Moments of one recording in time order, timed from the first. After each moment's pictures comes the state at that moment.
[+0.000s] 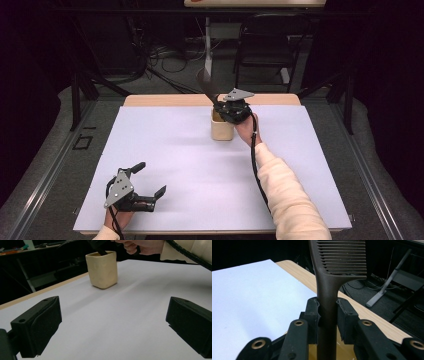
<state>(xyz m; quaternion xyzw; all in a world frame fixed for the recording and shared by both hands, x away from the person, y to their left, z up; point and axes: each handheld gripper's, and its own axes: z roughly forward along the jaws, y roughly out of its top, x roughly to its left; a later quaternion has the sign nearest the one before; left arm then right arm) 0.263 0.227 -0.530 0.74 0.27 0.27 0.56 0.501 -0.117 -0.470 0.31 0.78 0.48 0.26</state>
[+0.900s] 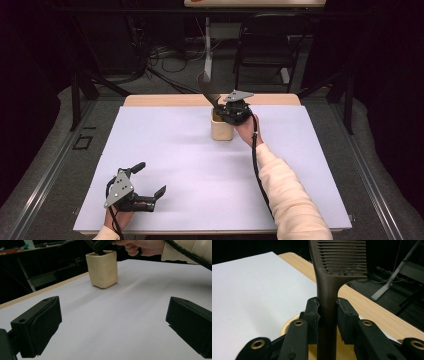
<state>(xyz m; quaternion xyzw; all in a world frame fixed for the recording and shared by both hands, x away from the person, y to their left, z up) 0.263 0.228 -0.530 0.74 0.27 0.27 0.56 0.503 -0.119 -0.477 0.31 0.79 0.46 0.24</state>
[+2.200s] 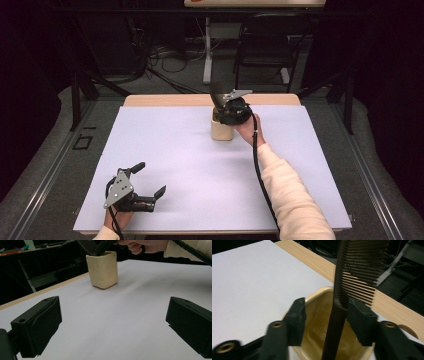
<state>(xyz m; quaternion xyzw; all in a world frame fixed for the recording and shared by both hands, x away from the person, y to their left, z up) 0.263 0.228 -0.530 0.74 0.27 0.27 0.56 0.502 -0.120 -0.470 0.35 0.81 0.42 0.21</state>
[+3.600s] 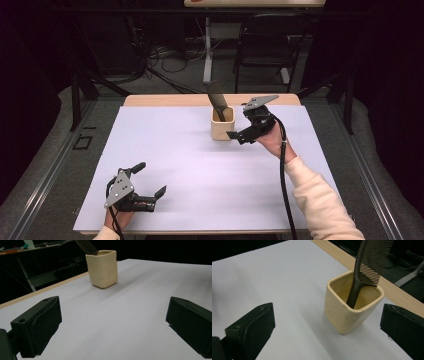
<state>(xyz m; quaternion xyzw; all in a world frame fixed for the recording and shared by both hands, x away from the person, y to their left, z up) 0.263 0.227 -0.530 0.74 0.27 0.27 0.56 0.427 -0.171 -0.425 0.28 0.84 0.43 0.15</state>
